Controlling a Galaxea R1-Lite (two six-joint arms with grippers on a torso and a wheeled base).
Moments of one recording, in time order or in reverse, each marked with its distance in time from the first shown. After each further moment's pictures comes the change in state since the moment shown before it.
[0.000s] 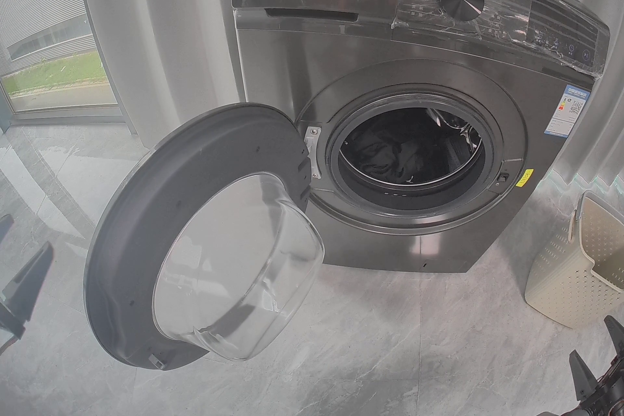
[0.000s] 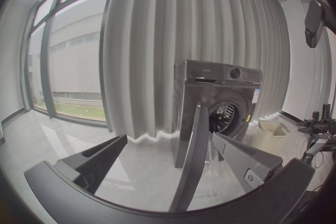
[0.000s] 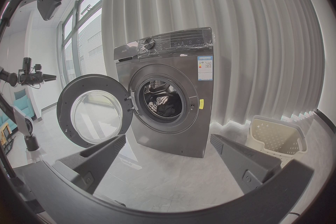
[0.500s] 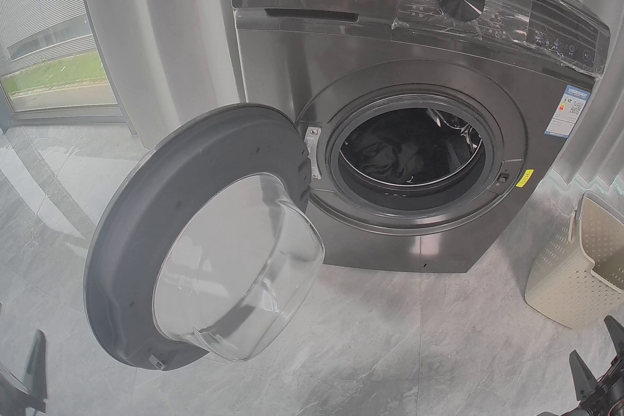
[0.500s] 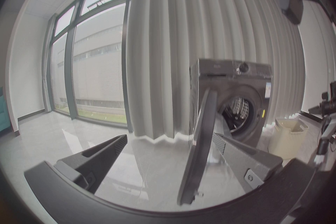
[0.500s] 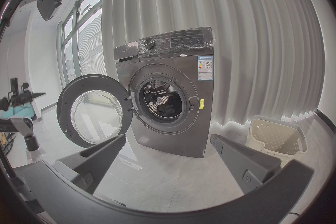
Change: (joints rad) left arm 0.103 -0.513 0.270 0.137 0.084 0.000; right arm 0.000 0.000 0.000 0.000 0.001 0.000
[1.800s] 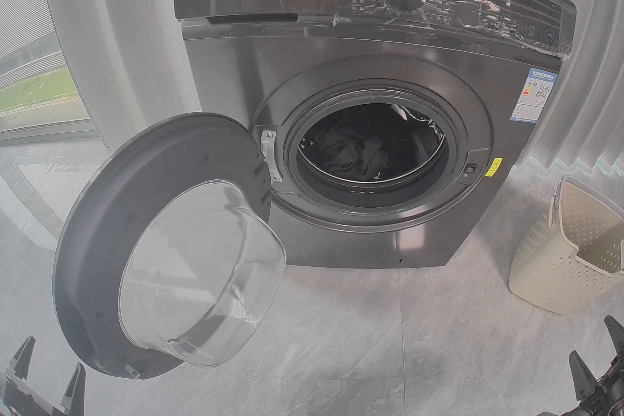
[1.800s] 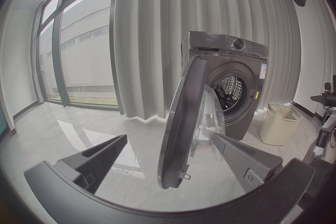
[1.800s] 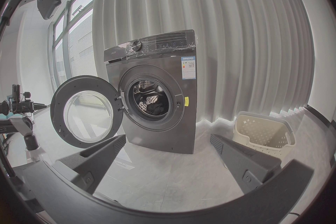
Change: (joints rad) left arm 0.005 -0.055 0.085 0.161 0.017 -0.015; right arm 0.000 0.000 0.000 0.004 -0.003 -0.005
